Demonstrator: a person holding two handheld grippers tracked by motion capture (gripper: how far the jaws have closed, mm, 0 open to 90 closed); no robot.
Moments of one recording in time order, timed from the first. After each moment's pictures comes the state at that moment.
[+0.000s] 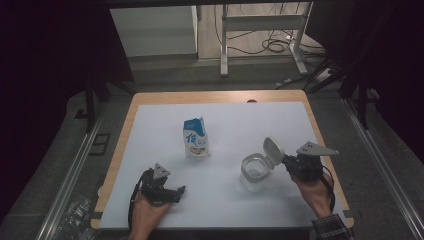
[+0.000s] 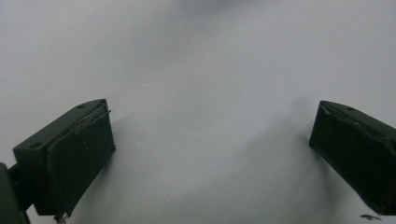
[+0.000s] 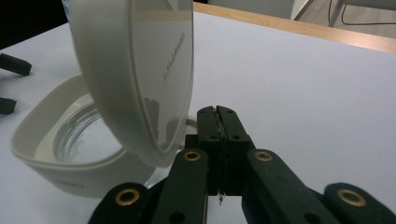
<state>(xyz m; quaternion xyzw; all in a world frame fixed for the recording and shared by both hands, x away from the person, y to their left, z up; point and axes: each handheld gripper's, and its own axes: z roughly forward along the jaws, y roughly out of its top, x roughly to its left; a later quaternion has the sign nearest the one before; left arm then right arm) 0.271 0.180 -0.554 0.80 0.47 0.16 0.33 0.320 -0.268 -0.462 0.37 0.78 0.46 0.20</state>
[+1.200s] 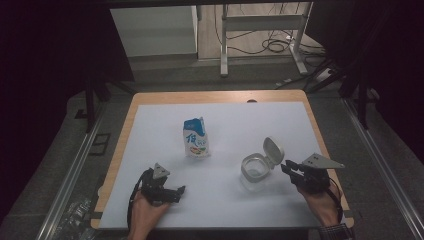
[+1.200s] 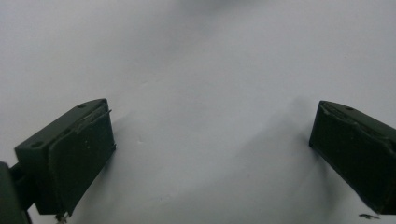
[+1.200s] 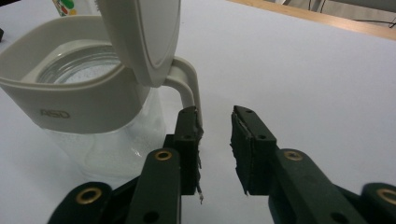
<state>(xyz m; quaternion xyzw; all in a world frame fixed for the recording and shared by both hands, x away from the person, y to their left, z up) 0.271 0.180 -0.554 0.80 0.47 0.16 0.34 0.296 -0.285 -0.478 0.38 0.79 0.43 0.23</state>
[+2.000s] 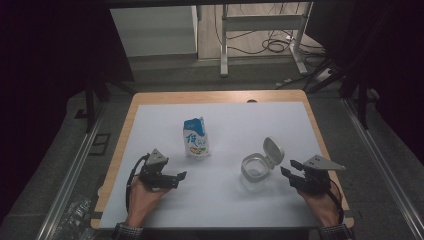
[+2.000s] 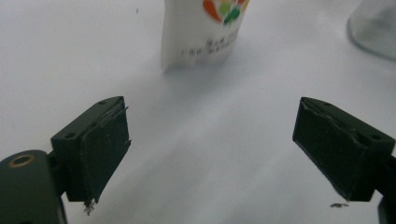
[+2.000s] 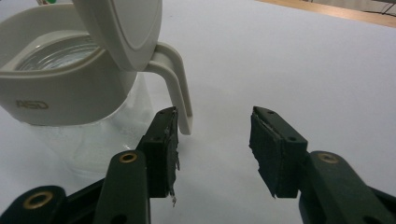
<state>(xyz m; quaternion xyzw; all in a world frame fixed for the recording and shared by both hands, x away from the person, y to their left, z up) 0.298 0.187 -0.512 0.80 0.42 0.15 0.41 0.295 -0.289 -0.484 0.40 0.78 0.42 0.23</state>
